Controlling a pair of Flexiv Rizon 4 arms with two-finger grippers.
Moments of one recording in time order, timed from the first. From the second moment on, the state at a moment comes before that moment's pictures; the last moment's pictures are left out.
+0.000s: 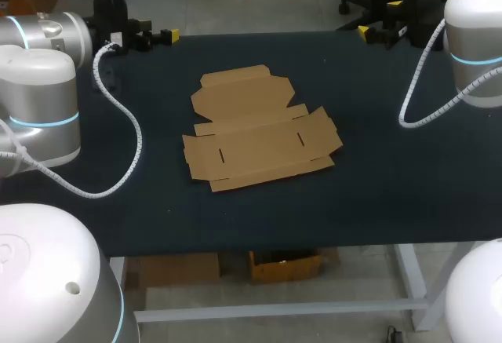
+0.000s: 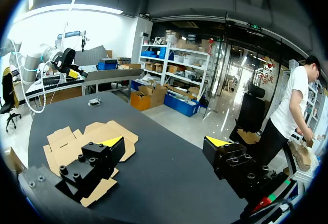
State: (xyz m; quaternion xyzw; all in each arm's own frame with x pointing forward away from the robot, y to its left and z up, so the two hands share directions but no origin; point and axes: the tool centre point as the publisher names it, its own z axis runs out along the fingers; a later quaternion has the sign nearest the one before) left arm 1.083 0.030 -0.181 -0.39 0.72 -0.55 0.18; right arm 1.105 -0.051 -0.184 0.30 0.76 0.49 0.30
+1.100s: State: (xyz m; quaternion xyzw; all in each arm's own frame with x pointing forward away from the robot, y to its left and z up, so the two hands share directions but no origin) left arm 1.083 0.030 -0.182 -0.39 0.72 -0.55 0.18; right arm 1.105 -0.051 -0.184 0.30 0.76 0.49 0.30
